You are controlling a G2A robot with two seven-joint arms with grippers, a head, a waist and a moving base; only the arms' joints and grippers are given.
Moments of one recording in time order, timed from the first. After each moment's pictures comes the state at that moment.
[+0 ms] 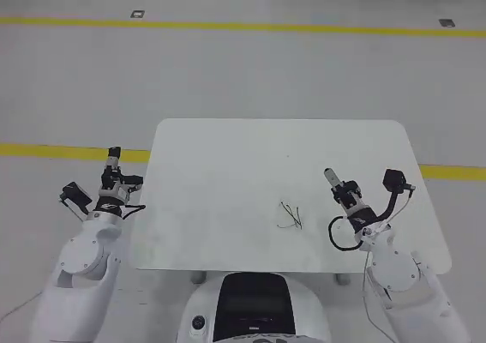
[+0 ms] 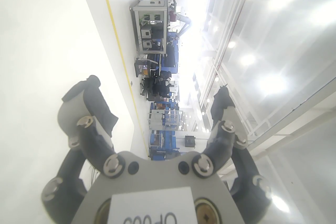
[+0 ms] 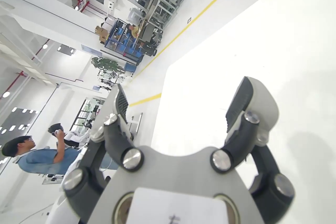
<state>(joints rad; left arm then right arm) 1.73 -1.15 -1.60 -1.80 -0.42 0.00 0.00 -1.81 -1.15 1.43 -1.99 -0.29 0.08 0.11</state>
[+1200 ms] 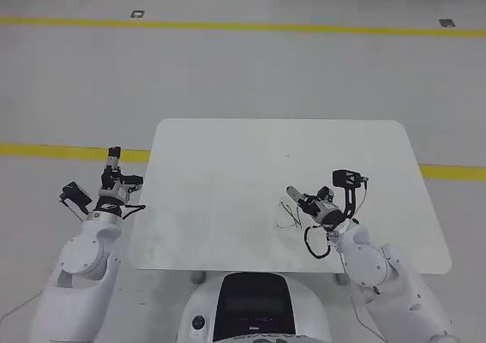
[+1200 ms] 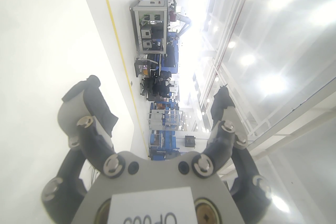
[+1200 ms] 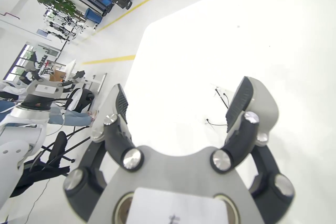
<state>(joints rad) 1.73 -1.15 -1.60 -1.80 -0.42 0.00 0.00 -1.70 -1.15 1.25 -1.96 -0.64 0.18 0.35</state>
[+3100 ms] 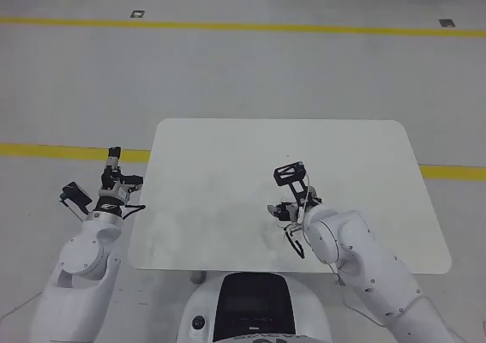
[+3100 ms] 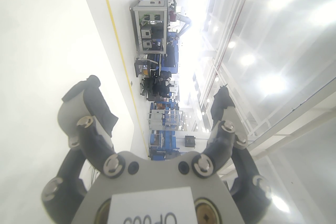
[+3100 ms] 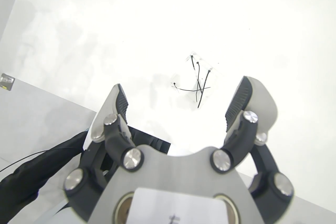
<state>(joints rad) 1.73 -1.15 -1.60 -1.80 -0.42 0.00 0.00 -1.35 -1.19 0.99 -1.96 -1.26 0.34 1.15</state>
